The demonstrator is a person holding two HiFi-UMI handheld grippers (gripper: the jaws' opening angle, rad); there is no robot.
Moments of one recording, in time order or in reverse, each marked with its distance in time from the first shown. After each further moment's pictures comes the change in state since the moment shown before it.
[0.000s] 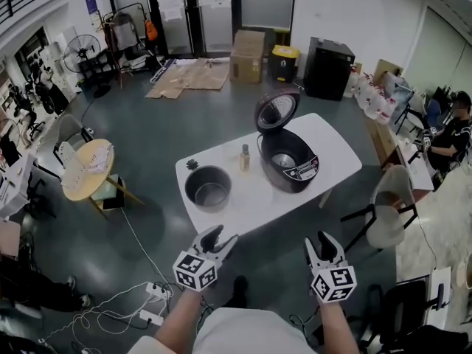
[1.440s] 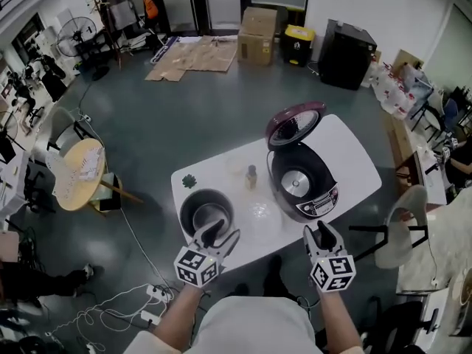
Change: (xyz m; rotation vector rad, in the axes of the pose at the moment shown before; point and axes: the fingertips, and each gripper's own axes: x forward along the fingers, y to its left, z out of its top) left arm 0.171 0.159 0.042 -0.045 0.082 0.049; right arm 0.256 -0.083 0.019 0.025 0.125 0.025
